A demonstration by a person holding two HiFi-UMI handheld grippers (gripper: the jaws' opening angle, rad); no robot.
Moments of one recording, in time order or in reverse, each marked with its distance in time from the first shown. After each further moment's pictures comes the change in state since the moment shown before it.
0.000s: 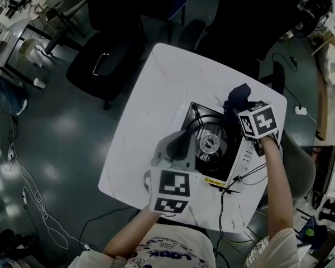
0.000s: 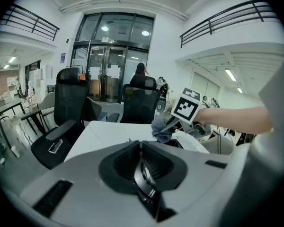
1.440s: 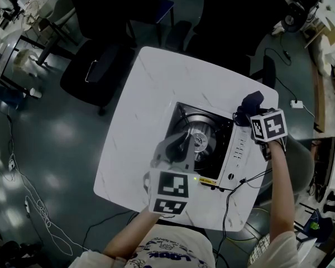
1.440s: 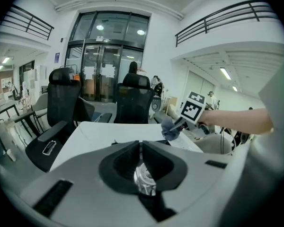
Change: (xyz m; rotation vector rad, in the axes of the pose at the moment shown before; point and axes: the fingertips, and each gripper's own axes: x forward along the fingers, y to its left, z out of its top) left arm 0.013 -0.038 0.002 0.033 0.008 -0.046; right arm -0.028 -0.072 -0.079 0.137 0.042 -0.127
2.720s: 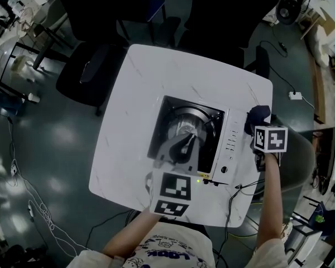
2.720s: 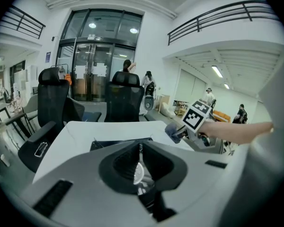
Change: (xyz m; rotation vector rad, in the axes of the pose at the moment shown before) left arm 0.005 -0.054 -0.002 0.049 0.012 -0.079; right arm -0.013 -0.025 -0.091 0.321 -0.046 -0.067
